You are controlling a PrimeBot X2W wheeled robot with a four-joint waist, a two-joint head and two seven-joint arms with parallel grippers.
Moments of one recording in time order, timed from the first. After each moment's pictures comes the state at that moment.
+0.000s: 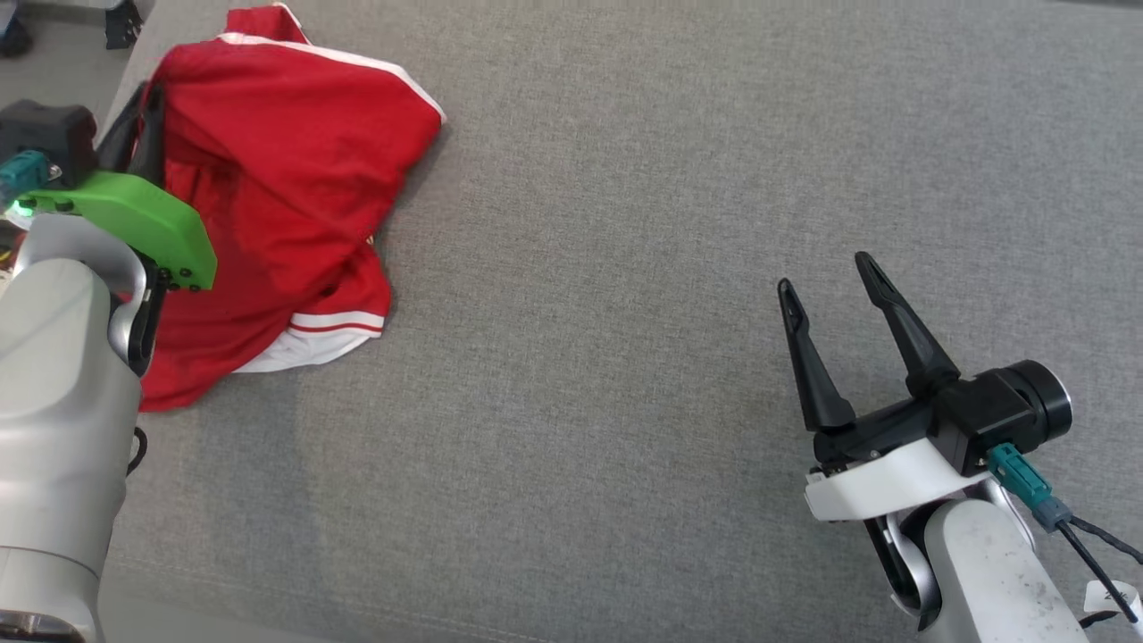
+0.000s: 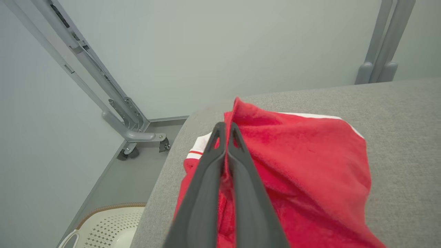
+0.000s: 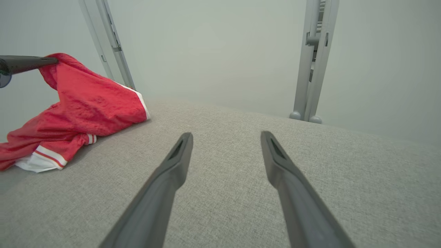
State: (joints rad) left arm -0.95 0.35 -0.39 0.97 -0.40 -0.12 -0.24; right arm -0.18 -0.08 0.15 0.02 0.03 0.13 -0.26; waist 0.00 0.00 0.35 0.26
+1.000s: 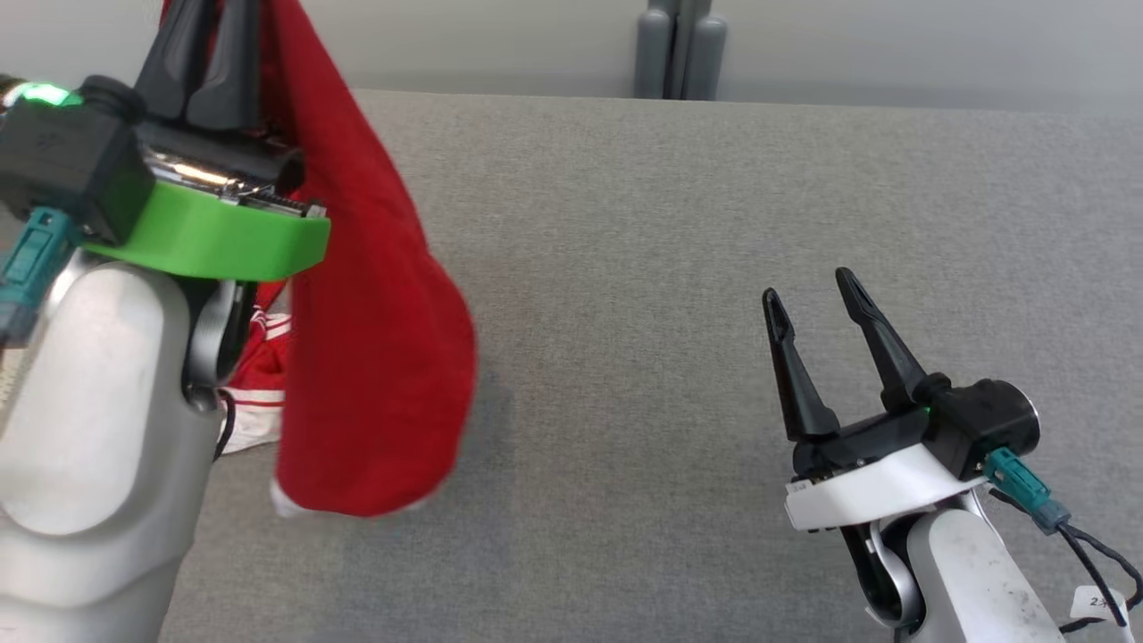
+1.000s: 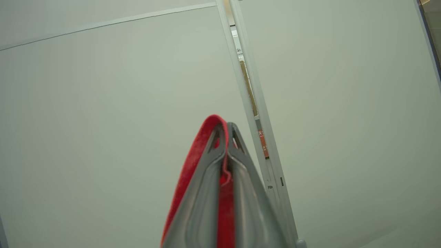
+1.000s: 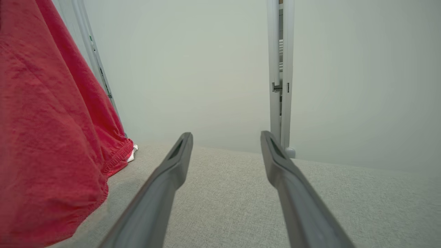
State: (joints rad) left arm -0.73 0.33 -0.33 0.03 -0.32 -0.01 -0.19; right arm -0.16 -0.05 0.17 0.03 0.14 0.13 -0.26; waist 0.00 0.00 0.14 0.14
